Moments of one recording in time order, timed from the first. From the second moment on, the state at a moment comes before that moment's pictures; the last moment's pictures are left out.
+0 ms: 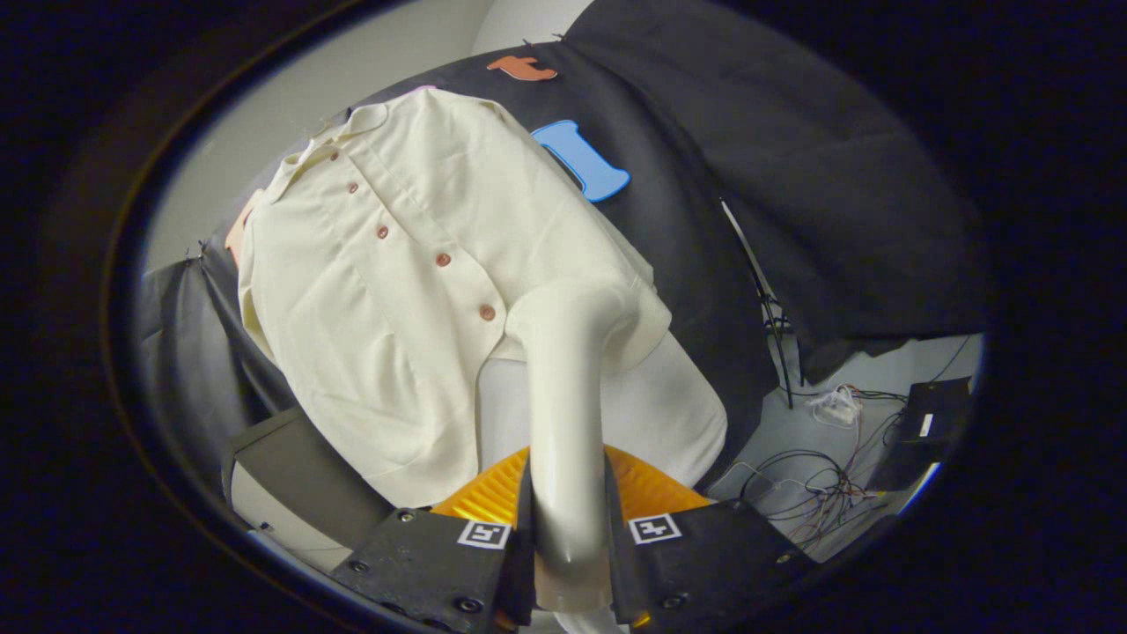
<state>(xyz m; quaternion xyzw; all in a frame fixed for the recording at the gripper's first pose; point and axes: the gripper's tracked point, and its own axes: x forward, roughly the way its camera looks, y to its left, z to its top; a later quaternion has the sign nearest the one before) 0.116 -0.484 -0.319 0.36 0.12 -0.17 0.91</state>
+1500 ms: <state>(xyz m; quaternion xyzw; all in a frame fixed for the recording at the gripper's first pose) 0.043 -0.099 -0.023 0.18 0.00 0.00 0.98</state>
